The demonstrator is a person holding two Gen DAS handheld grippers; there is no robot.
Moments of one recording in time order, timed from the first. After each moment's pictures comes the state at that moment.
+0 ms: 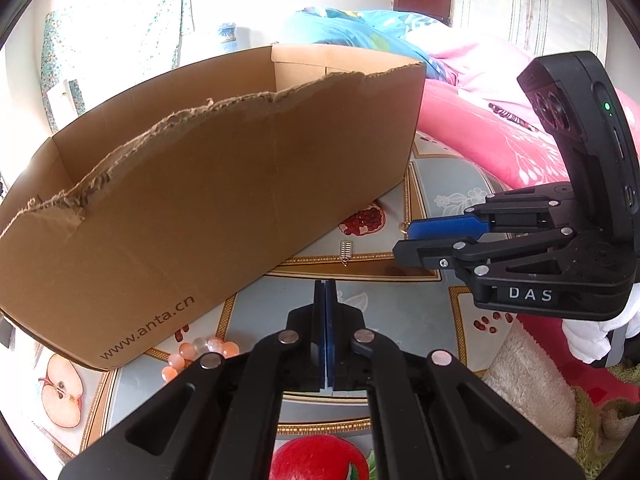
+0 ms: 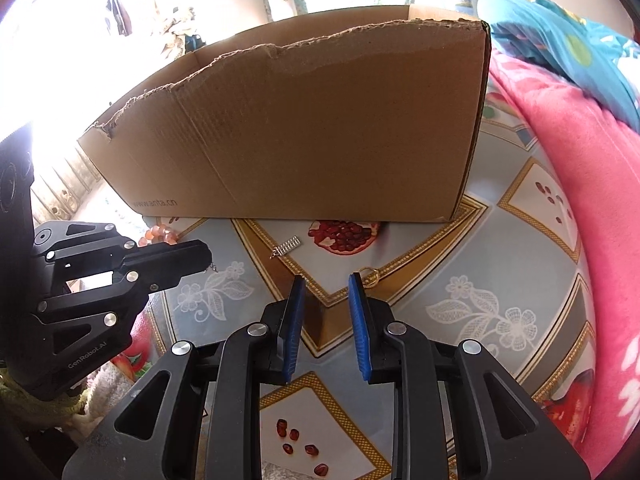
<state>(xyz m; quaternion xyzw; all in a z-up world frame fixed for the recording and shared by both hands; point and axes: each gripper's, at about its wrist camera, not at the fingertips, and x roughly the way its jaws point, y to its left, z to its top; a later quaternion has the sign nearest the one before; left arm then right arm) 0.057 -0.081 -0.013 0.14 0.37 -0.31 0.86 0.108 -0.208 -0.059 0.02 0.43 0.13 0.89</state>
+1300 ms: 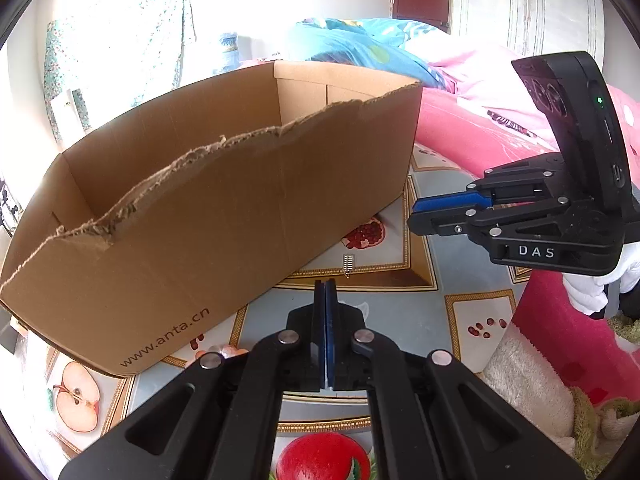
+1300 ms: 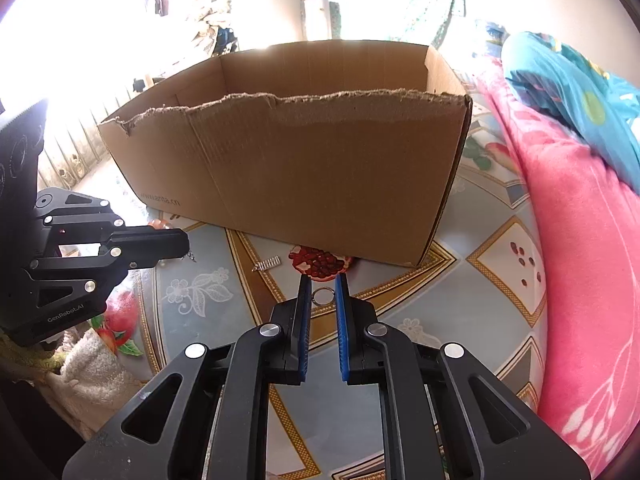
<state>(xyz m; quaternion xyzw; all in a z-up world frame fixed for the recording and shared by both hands) 0.050 -0.078 0.002 0.14 0.35 -0.31 0.87 0.103 -0.240 -0.044 -0.04 0.39 0.17 0.90</state>
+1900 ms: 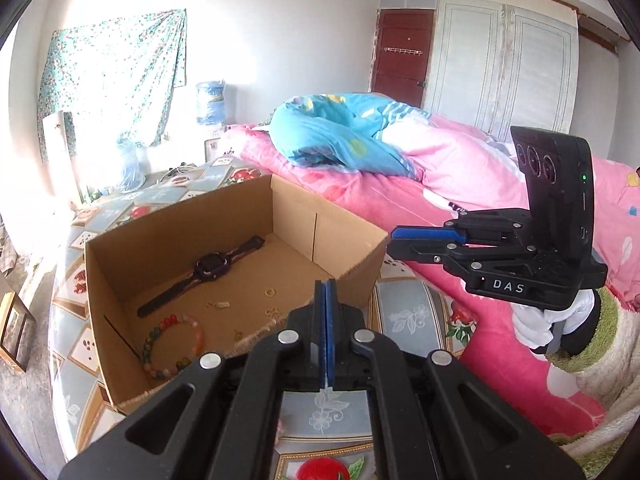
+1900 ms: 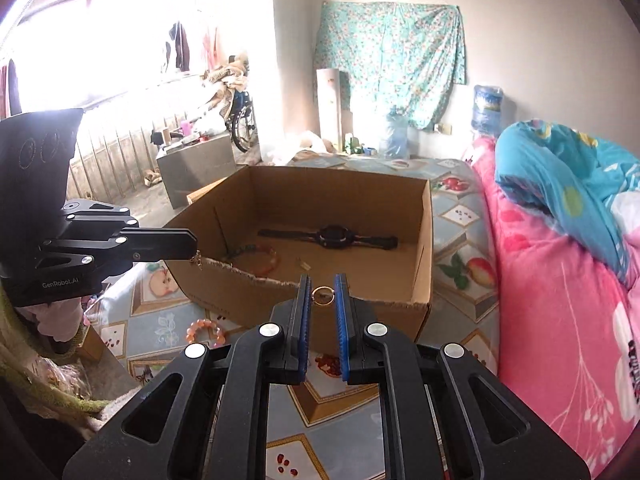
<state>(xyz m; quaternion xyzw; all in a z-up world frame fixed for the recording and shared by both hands) 0.056 -0.042 0.119 0.07 0.28 -0.37 0.88 0.086 -0.238 0.059 -0.04 0.27 0.19 0.94</state>
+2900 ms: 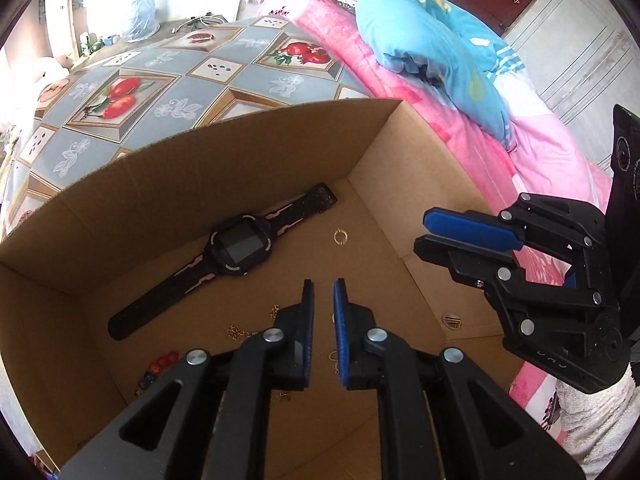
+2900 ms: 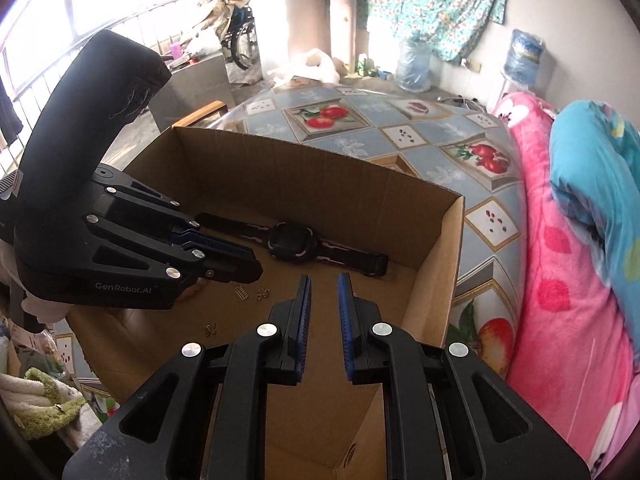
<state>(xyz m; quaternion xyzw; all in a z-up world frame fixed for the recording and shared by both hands) 0.269 -0.091 0.056 0.02 0.55 -0.31 0.78 0.256 -0.206 0.037 -0.10 0.43 0.20 0.88</state>
